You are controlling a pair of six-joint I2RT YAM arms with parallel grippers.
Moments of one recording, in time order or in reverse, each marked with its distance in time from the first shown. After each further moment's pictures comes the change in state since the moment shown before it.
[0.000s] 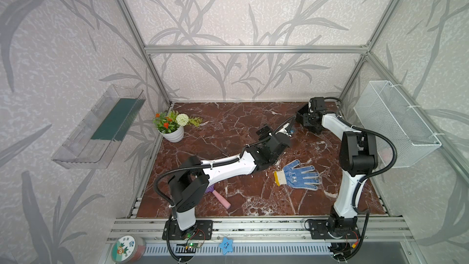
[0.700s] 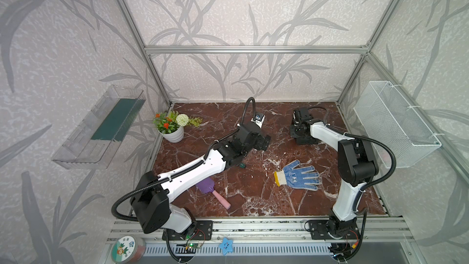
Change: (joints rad) left arm 0.193 -0.364 -0.177 -0.154 0.390 -0.477; right arm 0.242 -0.146 -0.204 -0.053 0.012 0.130
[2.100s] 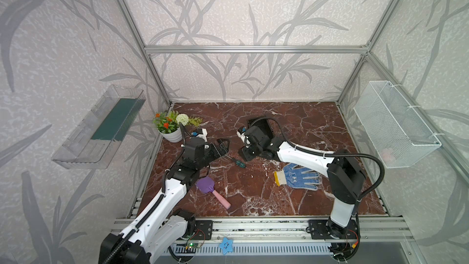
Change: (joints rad) left arm 0.551 -0.493 -0.557 0.056 0.532 -0.661; right arm 0.612 -0.041 -0.008 0.143 -0.150 -0.010
